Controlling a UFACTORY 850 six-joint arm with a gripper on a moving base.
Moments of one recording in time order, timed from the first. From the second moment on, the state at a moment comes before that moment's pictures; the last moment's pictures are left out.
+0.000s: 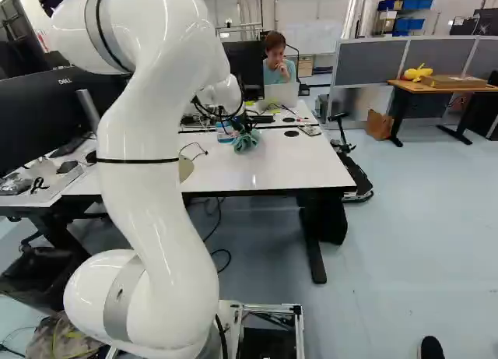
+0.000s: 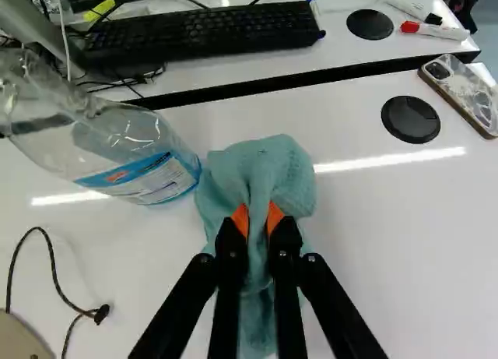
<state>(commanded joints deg) -2.3 -27.1 -73.5 4.0 -6.9 0.0</state>
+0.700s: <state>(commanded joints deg) -0.2 -18.2 -62.2 4.0 -6.9 0.0</state>
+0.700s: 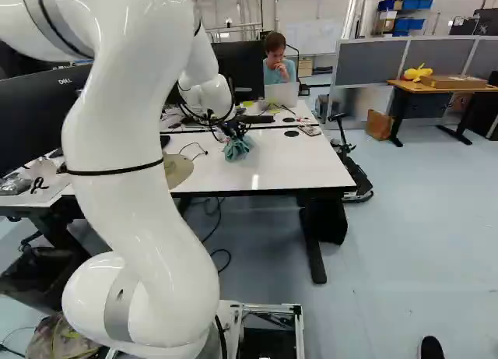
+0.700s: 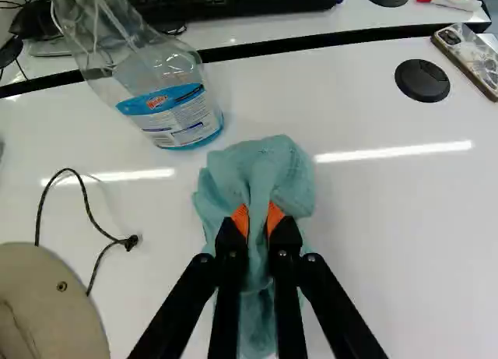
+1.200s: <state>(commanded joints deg) 0.5 -15.3 -58.7 4.0 -6.9 0.0</state>
